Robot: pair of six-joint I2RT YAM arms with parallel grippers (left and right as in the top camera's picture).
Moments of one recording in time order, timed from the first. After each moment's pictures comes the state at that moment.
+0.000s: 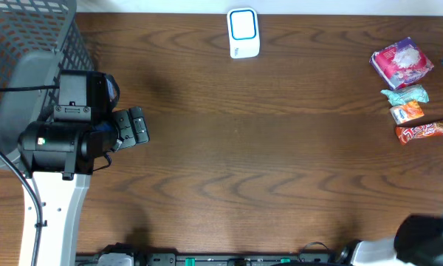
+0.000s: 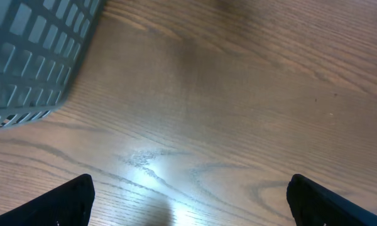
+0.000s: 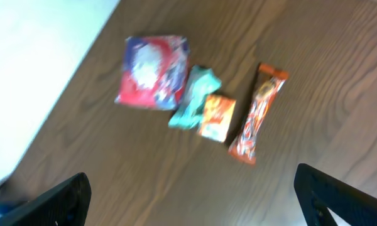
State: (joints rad) left arm -0.07 1.22 1.42 -1.31 -0.06 -0.31; right arm -0.48 1.62 1.86 -1.15 0.03 0.53
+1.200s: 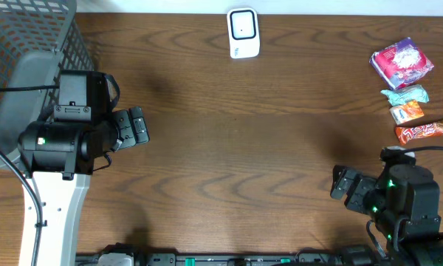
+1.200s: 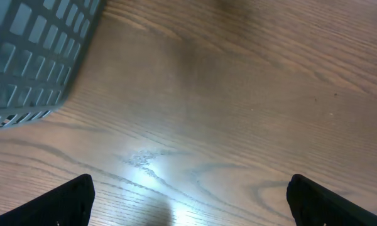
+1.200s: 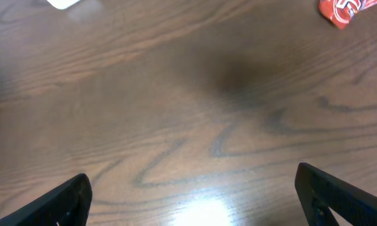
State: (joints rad) left arm -0.07 1.22 1.42 -1.31 -0.06 -0.31; right arm 0.13 0.62 0.94 -1.17 0.06 0.44
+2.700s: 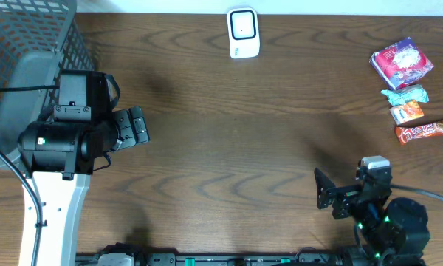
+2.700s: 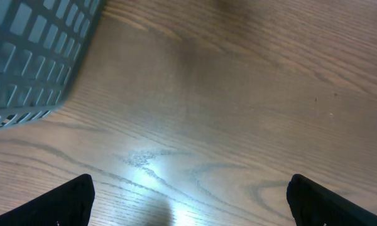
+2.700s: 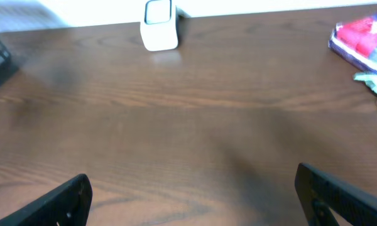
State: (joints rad) left arm -0.07 1.22 1.42 -1.31 -0.06 -0.31; right arm 0.08 0.25 0.54 -0.72 -0.18 0.10
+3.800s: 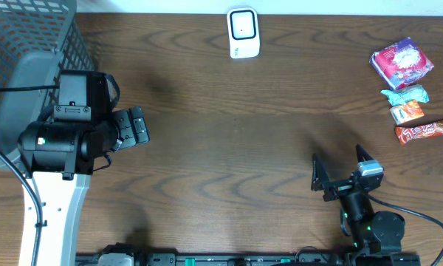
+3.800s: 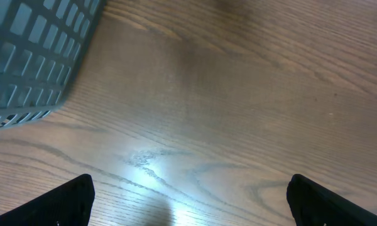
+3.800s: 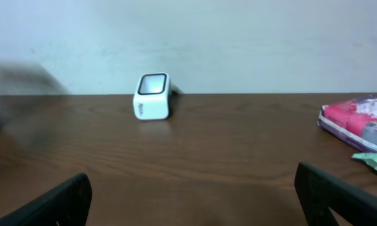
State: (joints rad) left arm -0.07 1.22 1.42 -1.31 -0.06 -0.31; right arm 0.02 0.01 0.06 -0.08 -0.20 0.08
